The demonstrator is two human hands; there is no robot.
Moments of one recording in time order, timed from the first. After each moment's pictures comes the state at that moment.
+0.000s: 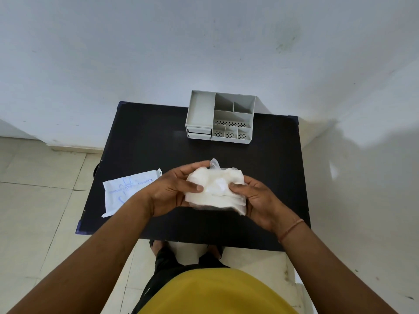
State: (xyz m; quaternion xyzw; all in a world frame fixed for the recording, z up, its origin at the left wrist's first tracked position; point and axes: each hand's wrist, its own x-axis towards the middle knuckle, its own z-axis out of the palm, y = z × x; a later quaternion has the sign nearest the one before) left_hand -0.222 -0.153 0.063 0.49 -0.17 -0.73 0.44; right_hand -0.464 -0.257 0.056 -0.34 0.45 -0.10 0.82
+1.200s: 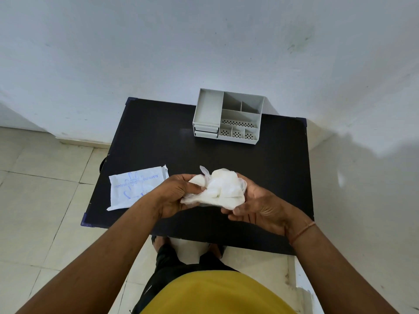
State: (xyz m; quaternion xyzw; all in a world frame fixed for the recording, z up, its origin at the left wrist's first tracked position) left_hand -0.227 -0.144 0.029 0.61 -0.04 -0.68 0.42; right_hand -0.474 -0.259 0.072 -0.37 0.32 0.04 0.87
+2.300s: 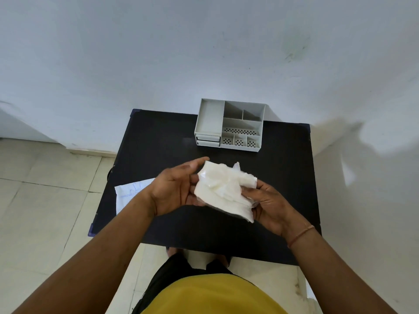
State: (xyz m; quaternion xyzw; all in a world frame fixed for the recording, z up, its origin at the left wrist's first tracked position) left_hand -0.208 -0.164 0.091 0.47 -0.14 -0.74 0.46; right_hand -0.465 -0.277 0.056 -0.33 0.43 -0.12 0.83
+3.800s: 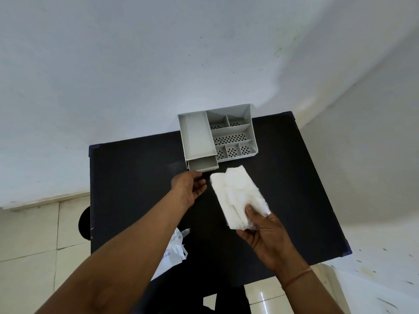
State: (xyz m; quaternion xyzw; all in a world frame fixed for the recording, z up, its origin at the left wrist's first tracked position) left_hand -0.128 -0.328 -0.065 0.68 0.10 -0.61 0.40; right_hand -0.358 -0.243 0.015 -0.12 0.55 -0.35 0.75
